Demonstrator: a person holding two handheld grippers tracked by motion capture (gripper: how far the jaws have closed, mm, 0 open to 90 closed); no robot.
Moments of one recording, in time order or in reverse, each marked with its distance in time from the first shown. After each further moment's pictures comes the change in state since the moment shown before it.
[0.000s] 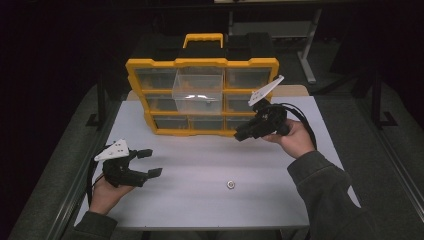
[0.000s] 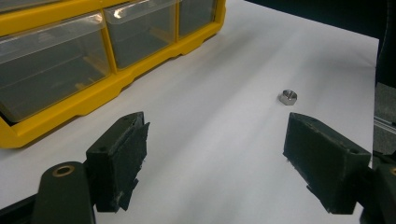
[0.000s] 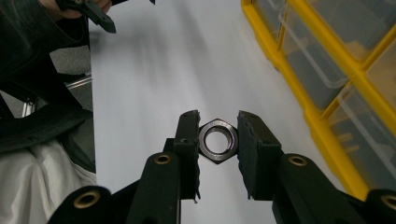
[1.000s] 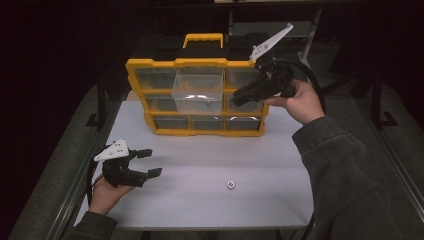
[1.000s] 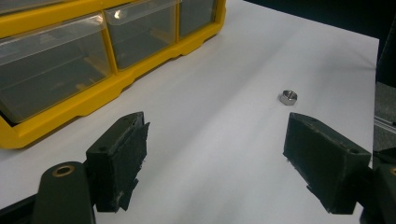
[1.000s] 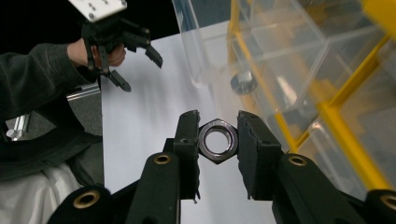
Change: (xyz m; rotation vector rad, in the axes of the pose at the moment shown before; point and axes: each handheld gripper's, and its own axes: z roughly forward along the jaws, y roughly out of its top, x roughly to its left) left arm -0.001 0.001 -0.001 -0.009 -0.002 -0.008; right arm 0.005 0.080 -0.067 -0.053 -0.040 -0.081
